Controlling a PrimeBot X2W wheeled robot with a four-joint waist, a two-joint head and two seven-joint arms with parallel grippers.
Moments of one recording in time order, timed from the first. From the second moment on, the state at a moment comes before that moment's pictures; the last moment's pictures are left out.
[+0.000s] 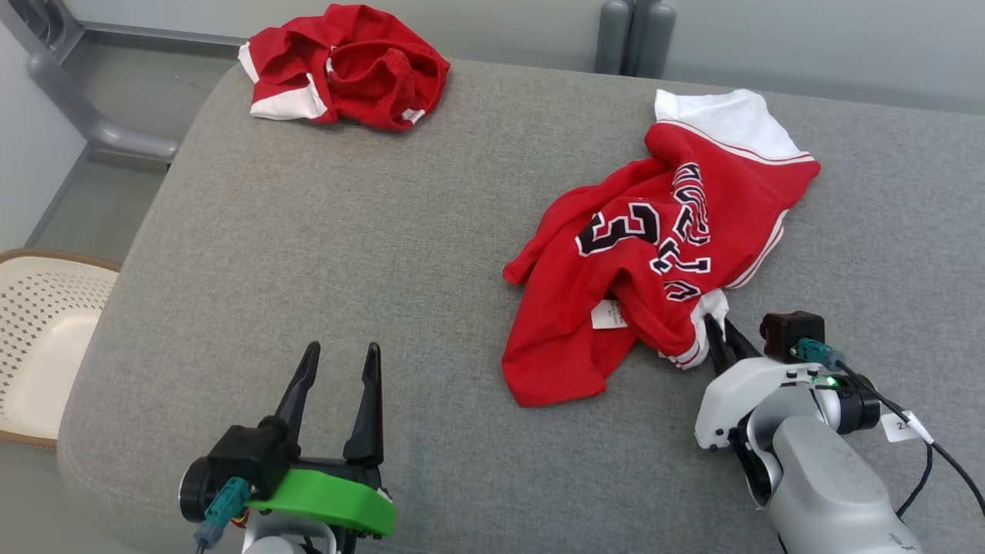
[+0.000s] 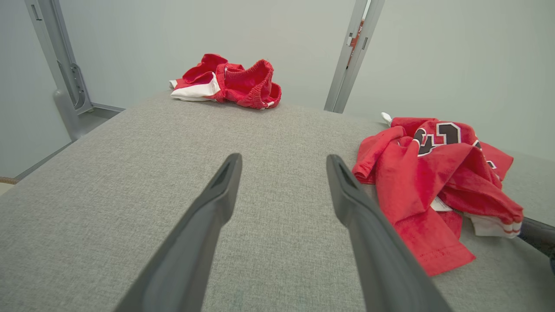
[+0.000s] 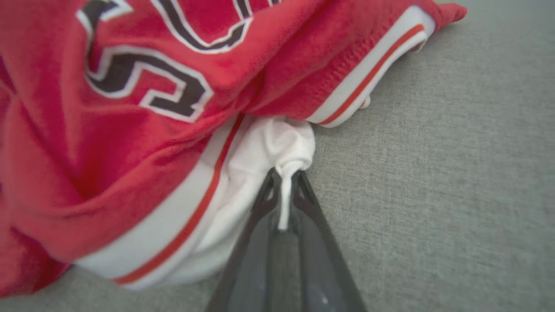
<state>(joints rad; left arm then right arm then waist) -0.06 0.05 -0.24 0.18 -0.31 -0.05 -0.26 -0.50 -0.05 0.06 0.95 0.13 0.13 -0.27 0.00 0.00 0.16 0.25</state>
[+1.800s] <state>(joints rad) -0.21 0.05 -0.43 0.38 -0.33 -0.11 -0.26 -0.15 -0.05 -0.24 0.22 0.06 0.13 -0.26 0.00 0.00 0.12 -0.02</state>
